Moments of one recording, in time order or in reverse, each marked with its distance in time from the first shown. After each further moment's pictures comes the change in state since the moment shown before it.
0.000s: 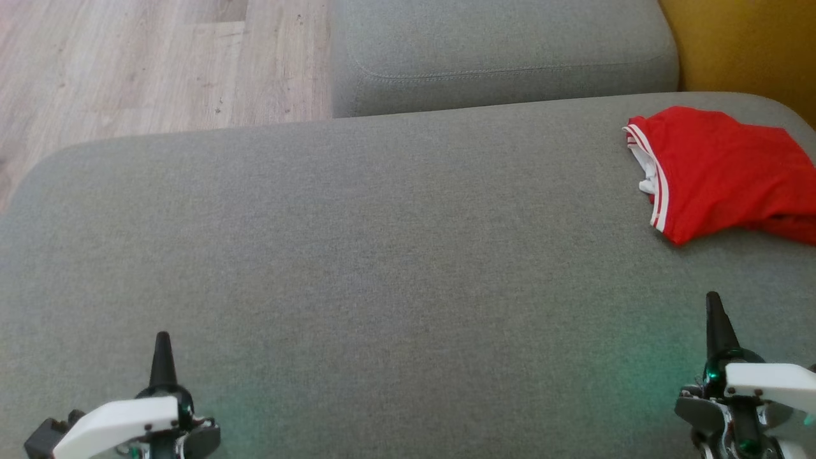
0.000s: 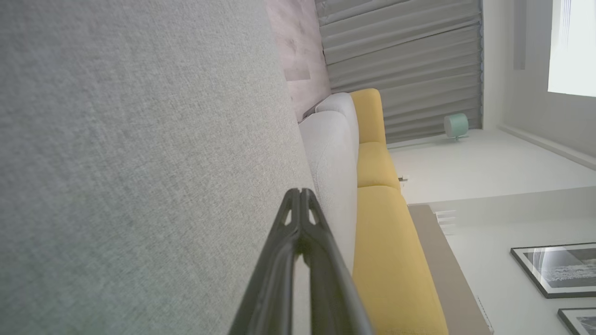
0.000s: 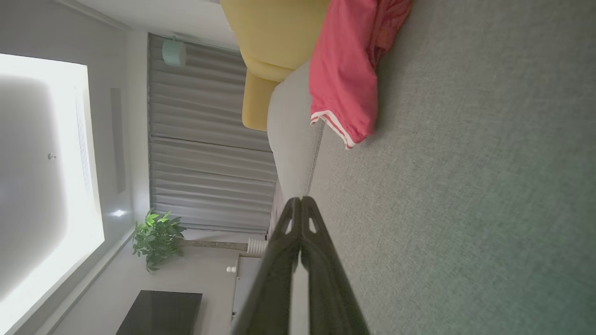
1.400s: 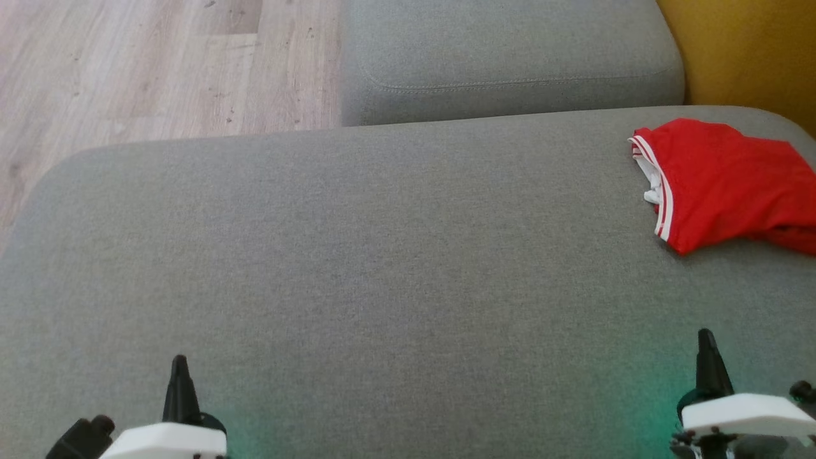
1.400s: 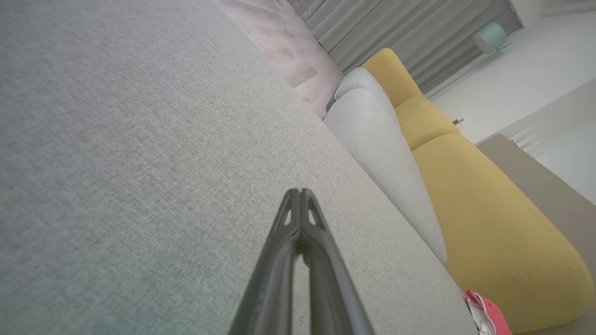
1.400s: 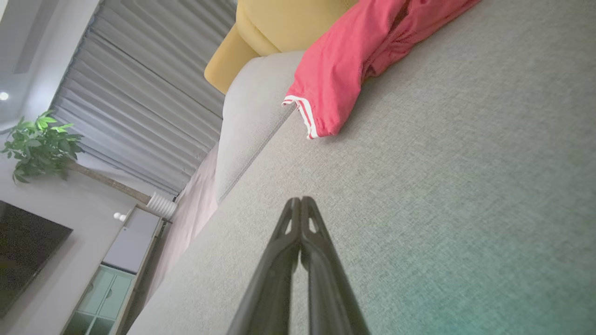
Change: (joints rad) left arm 0.058 0.002 -0.058 0.044 0.476 0.010 -0.122; right arm 0.076 0.000 0.022 0.049 -0.519 0.000 -0.120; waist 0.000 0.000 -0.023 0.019
